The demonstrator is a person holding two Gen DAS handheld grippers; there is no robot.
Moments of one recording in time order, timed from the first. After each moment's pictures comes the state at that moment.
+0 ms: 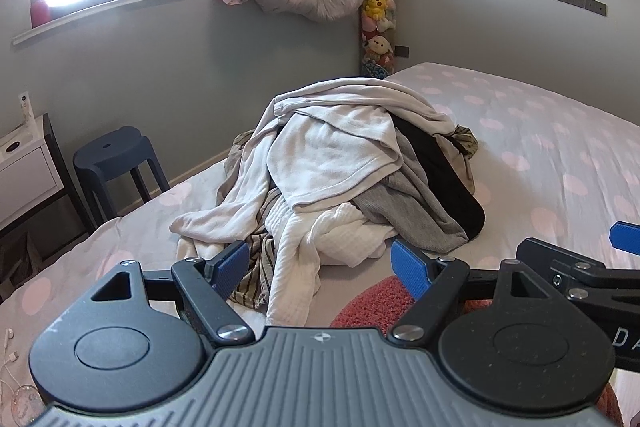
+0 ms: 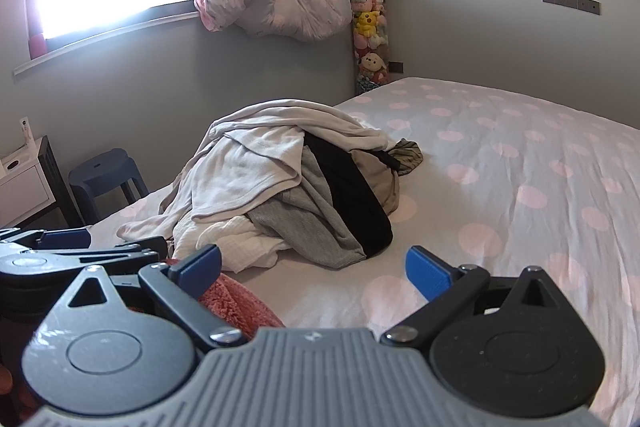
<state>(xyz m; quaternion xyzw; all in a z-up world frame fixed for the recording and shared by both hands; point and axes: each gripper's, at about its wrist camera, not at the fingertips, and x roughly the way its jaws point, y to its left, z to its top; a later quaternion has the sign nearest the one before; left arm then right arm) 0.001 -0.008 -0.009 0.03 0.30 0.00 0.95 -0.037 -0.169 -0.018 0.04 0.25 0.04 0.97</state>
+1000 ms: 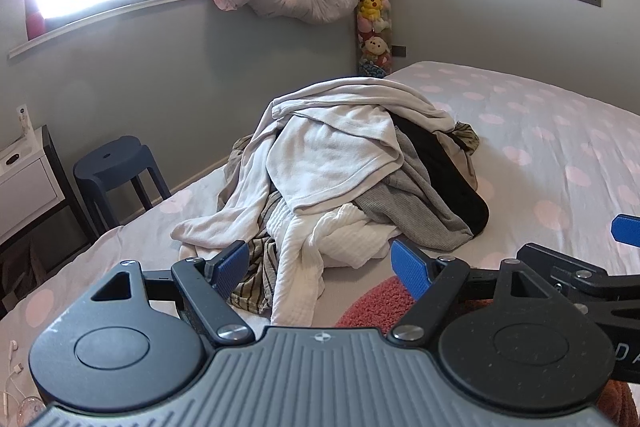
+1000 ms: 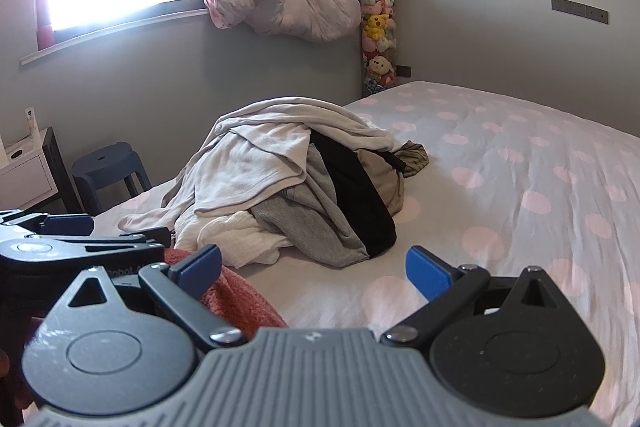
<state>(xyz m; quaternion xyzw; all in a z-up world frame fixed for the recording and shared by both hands) 0.004 -0.008 -0.013 0.06 0.29 -0.01 0.96 -0.038 -0.165 -0.021 0.03 0.24 0.04 0.97</state>
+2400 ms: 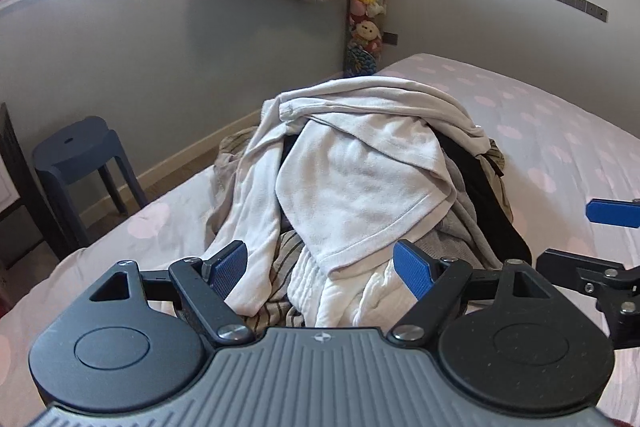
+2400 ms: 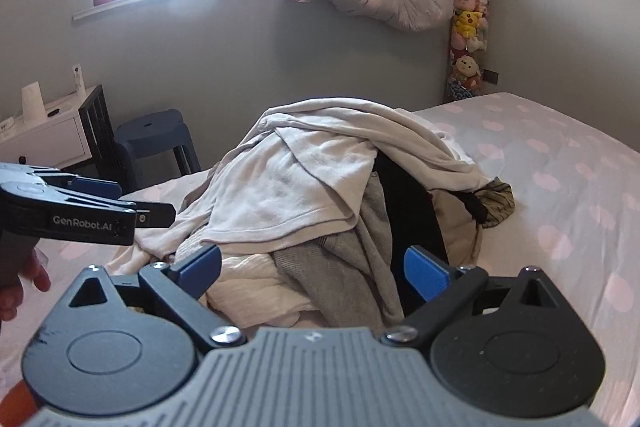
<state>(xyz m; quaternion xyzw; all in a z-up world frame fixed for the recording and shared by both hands) 0.135 0.058 -0.022 0.01 0.33 -0.06 0.94 0.114 -0.155 -0.026 -0.04 0.27 0.17 0.95</state>
